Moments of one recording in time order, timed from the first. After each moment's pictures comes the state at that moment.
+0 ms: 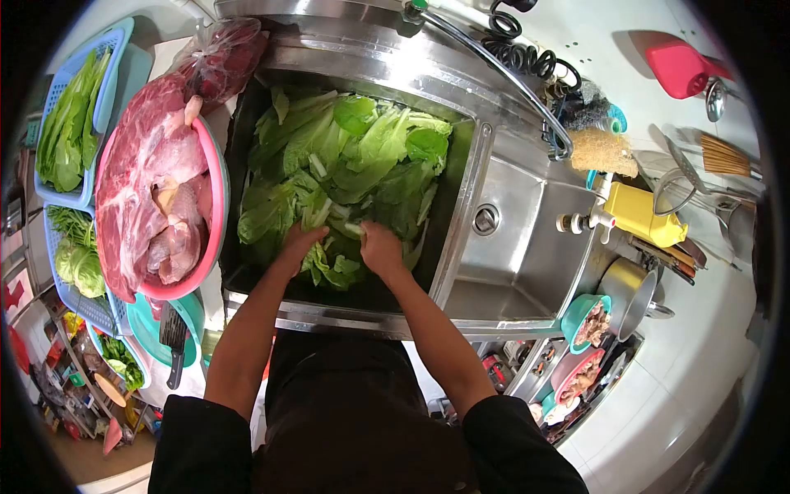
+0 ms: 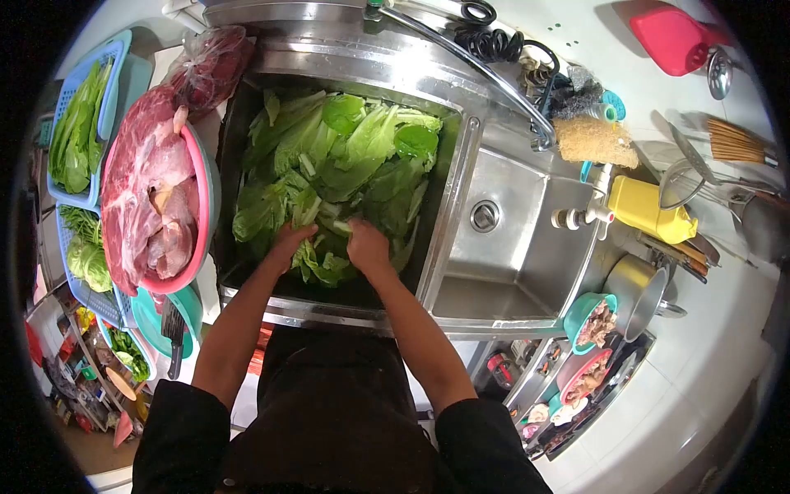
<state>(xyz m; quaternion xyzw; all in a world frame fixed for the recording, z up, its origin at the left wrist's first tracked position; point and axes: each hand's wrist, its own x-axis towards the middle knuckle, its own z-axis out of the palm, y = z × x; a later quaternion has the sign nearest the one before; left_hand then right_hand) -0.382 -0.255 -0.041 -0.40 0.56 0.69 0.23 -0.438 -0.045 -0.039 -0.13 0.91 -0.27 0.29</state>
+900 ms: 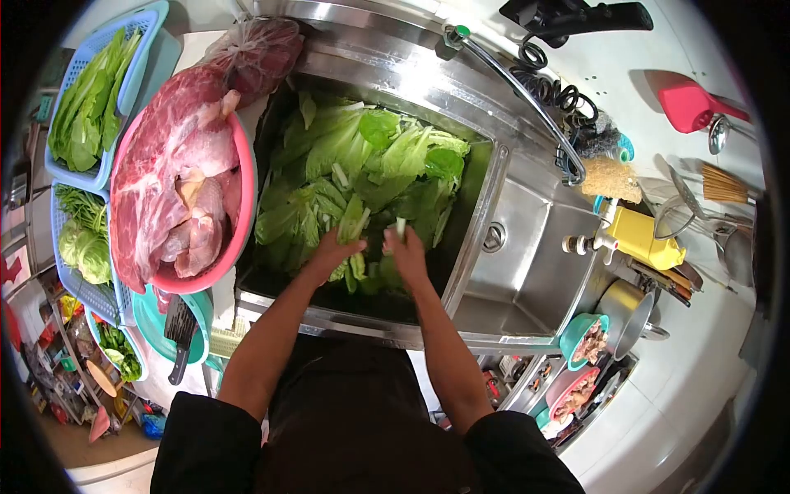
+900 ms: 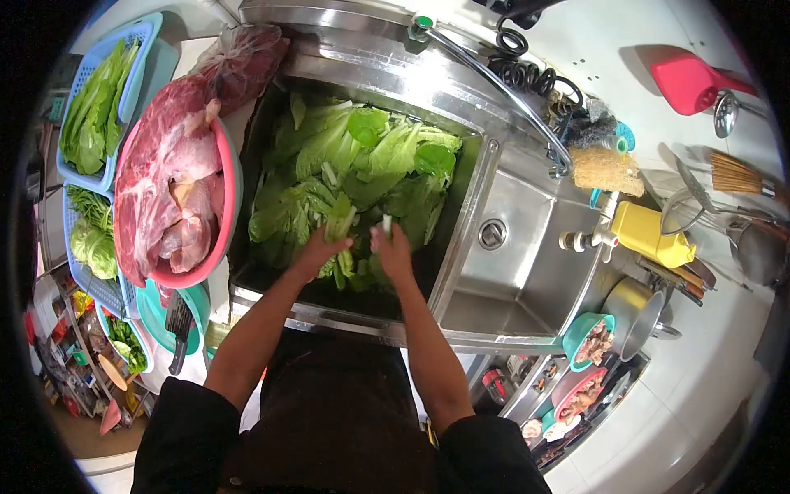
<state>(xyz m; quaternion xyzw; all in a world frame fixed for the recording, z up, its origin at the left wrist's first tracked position) -0.391 -0.228 -0.019 -0.32 0.56 0.74 0.21 -0.450 -0.036 -0.027 0.09 0.73 -0.60 0.33</state>
